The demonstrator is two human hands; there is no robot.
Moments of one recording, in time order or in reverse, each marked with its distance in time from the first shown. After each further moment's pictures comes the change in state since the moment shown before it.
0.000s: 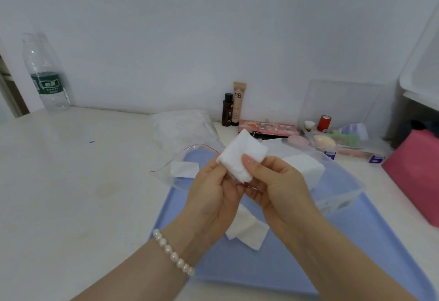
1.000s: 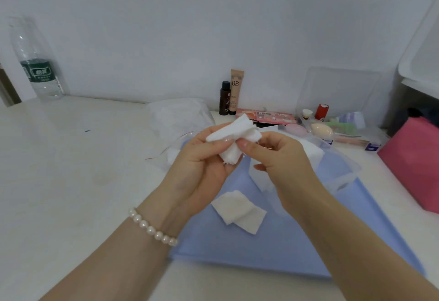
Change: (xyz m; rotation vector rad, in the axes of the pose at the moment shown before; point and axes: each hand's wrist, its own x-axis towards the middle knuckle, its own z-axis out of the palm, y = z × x) left_hand -0.002 0.029 -0.005 0.011 -0.247 -0.004; right_hand 0.007 -0.013 -0.006 -0.468 -0.015 -0.218
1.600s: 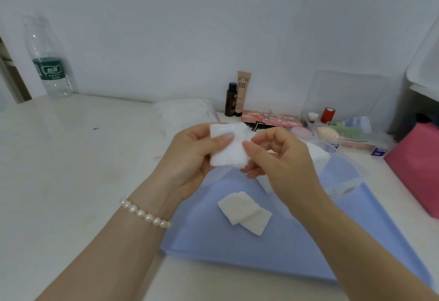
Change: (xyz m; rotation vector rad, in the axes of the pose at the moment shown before) left_hand 0.002 0.021 -0.009 0.326 0.164 0.021; right_hand -0.006 -0.003 0.004 -0.051 -0.038 -0.172
